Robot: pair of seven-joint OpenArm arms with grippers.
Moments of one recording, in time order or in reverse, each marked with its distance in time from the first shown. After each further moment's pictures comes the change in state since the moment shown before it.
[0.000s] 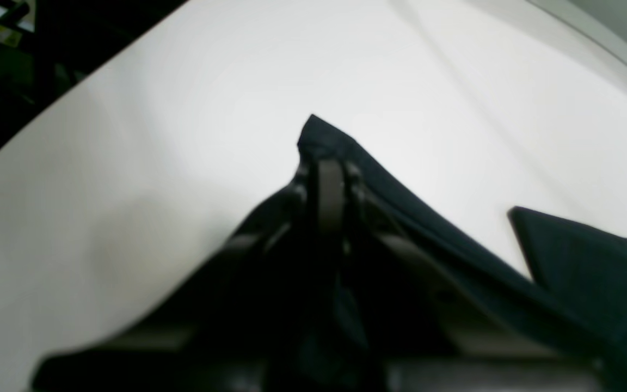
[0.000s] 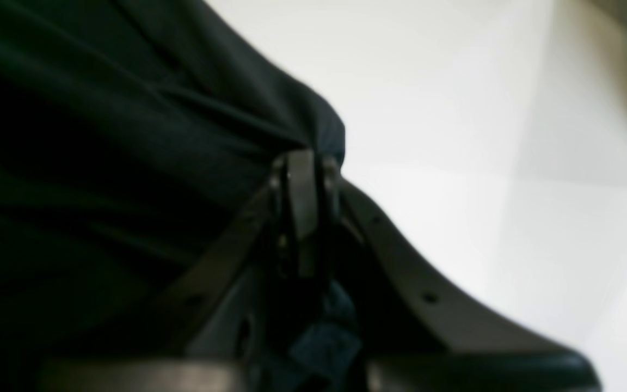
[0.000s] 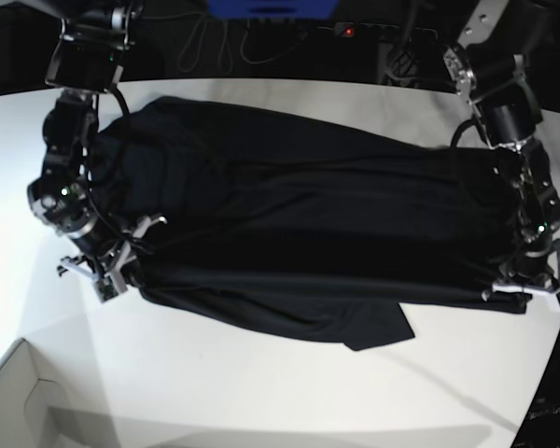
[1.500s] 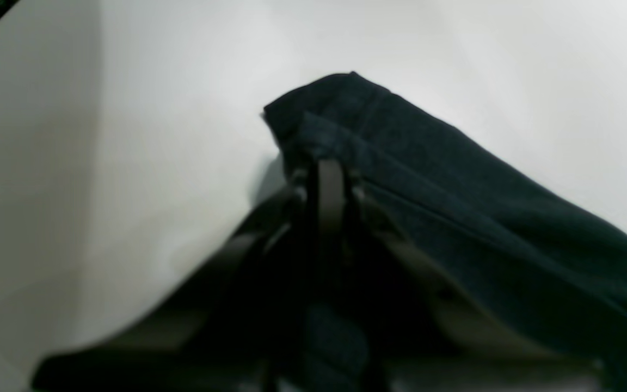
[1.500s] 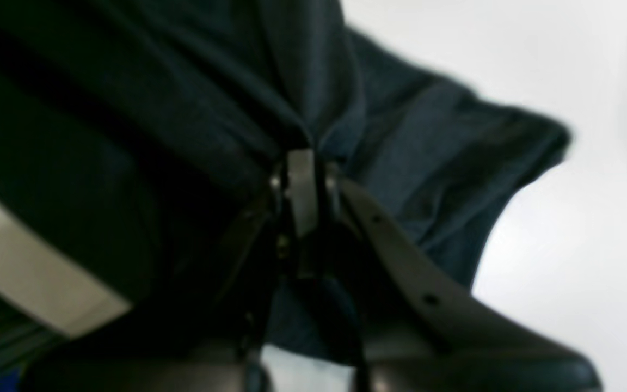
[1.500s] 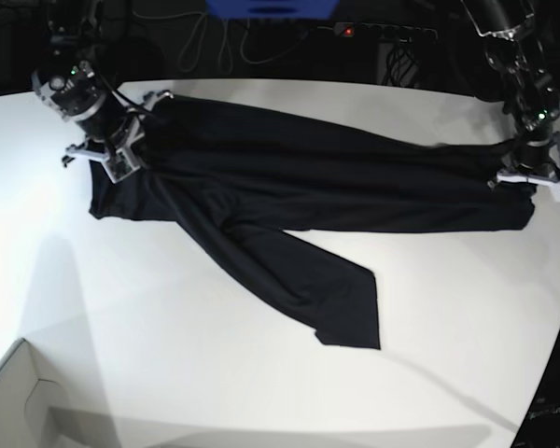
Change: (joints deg) left arm 26.6 1.9 -5.2 15.1 -8.1 -0.2 1.7; right arm -28.0 -0.6 -0.3 16.4 -0.1 0.2 0.8
